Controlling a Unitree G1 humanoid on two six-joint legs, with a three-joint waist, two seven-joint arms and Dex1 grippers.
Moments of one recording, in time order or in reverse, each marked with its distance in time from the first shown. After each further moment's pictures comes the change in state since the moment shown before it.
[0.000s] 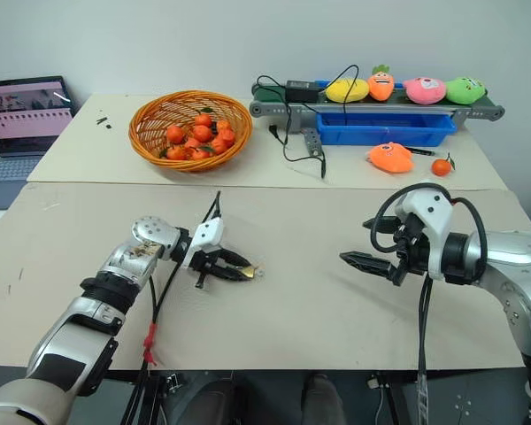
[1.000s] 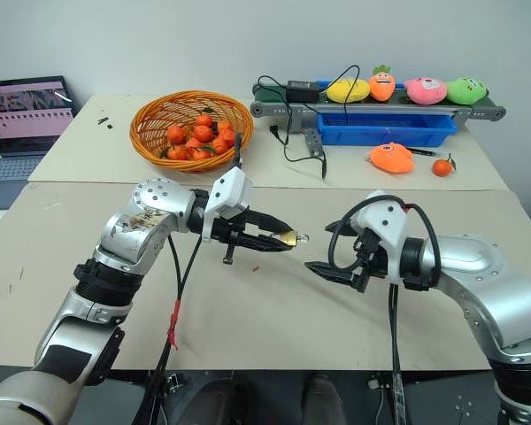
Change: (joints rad) left arm -0.058 -0.031 0.011 -0.561 -0.167 0.390 0.135; right arm -0.052 0.080 0.184 -0.127 -0.052 -0.086 -0.088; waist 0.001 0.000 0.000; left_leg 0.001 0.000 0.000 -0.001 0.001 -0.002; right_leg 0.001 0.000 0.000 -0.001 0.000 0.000
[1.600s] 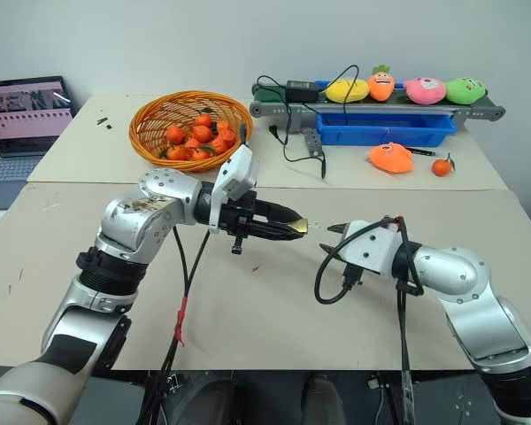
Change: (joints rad) left arm -0.075 -0.024 0.014 0.003 -0.105 0.196 0.062; right arm 0.098 -0.019 0.083 0.089 -0.471 -0.518 -0.062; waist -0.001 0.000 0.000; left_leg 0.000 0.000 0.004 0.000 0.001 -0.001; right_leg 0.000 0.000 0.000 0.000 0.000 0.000
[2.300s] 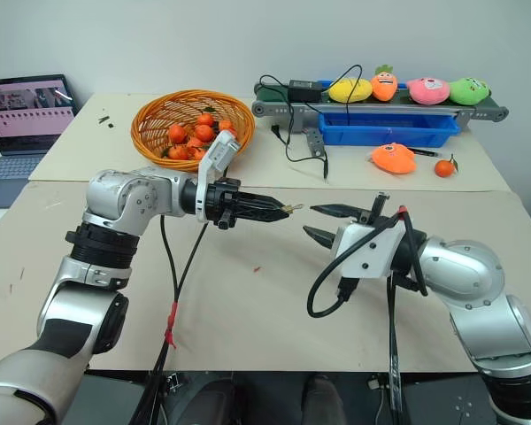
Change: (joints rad) left arm -0.118 0.006 0.107 0.247 -0.184 0.404 0.027; right arm -0.030 0.037 -0.066 -0.128 -0.031 -0.150 0.011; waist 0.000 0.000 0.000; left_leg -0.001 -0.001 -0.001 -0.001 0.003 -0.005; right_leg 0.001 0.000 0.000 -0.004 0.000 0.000
